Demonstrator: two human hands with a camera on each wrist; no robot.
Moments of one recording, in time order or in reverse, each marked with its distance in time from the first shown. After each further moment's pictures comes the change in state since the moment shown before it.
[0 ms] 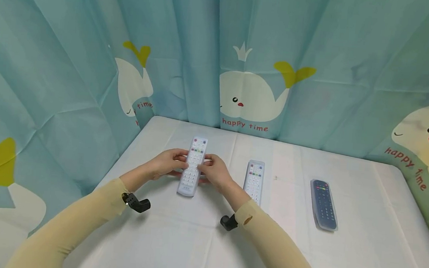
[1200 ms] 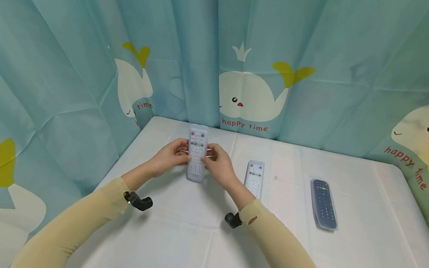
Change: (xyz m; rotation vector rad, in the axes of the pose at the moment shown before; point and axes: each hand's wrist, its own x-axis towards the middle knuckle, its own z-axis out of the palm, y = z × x) left_hand 0.003 0.007 0.000 -0.092 0.007 0.307; right_hand -0.002 -0.013 -0.013 -0.137 0.065 -0.305
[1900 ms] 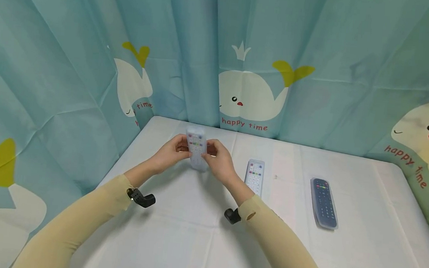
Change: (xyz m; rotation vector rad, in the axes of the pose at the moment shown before) left_hand 0.005 0.004 -0.001 0.105 0.026 0.090; right_hand 0.006 -0.006 -0.002 -0.134 0.038 -0.096
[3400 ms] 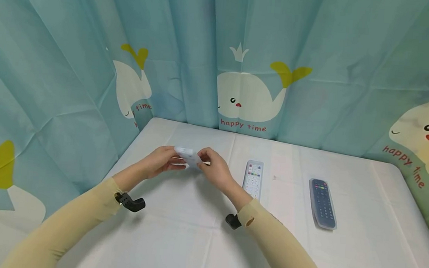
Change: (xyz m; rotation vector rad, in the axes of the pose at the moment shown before) left_hand -0.016 0.004 -0.011 -0.362 -0.057 -0.310; right_hand -0.013 0.006 0.005 -0.113 -0.124 -0.036
